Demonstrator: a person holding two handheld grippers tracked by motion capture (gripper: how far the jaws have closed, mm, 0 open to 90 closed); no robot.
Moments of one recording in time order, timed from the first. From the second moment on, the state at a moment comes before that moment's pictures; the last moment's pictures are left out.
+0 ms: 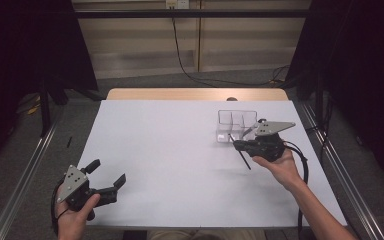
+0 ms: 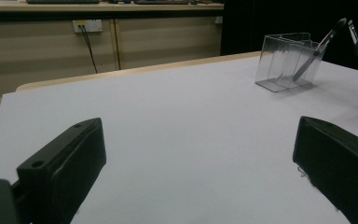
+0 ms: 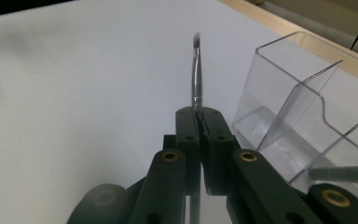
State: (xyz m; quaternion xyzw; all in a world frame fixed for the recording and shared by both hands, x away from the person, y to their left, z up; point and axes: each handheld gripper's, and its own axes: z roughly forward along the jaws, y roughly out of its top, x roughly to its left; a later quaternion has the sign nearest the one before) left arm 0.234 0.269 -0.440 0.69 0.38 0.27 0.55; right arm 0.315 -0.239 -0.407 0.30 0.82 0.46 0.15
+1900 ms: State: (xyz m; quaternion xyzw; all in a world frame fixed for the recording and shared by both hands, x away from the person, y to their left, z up) left arm 0.230 0.264 -0.438 0.70 0.37 0.27 0.55; right arm 0.361 -0.270 -0.350 0.35 0.69 0.57 0.27
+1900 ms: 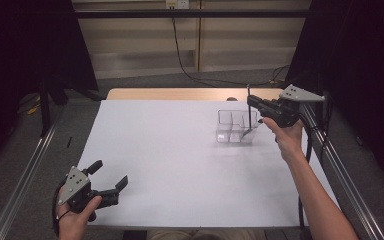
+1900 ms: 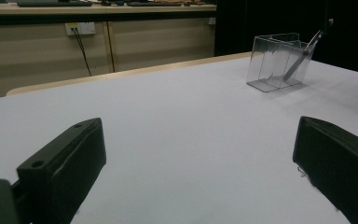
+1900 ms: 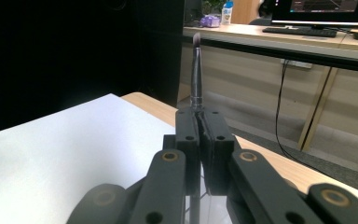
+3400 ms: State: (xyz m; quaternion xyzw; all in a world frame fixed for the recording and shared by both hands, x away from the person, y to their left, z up) left arm 0.230 0.266 -0.438 0.70 0.37 0.27 0.55; right arm 0.389 -0.264 -0.384 0.41 0.68 0.54 0.28
